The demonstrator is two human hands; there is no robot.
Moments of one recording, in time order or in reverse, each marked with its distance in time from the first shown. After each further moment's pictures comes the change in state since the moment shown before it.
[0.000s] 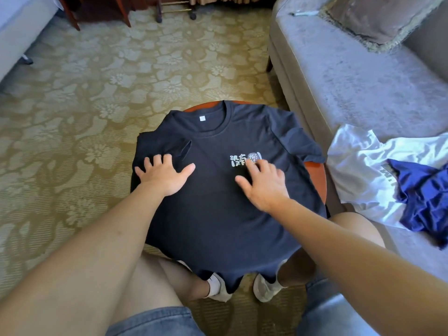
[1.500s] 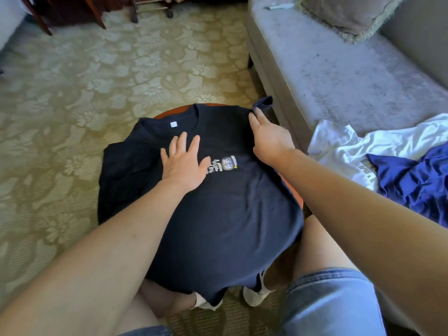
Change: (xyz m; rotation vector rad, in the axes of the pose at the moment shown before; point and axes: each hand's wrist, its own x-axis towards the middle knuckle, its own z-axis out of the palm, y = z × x) left_hand 0.002 0.116 0.003 0.027 0.192 0.346; right_hand 0.082 0.068 -0.084 -0.124 -0.016 -0.004
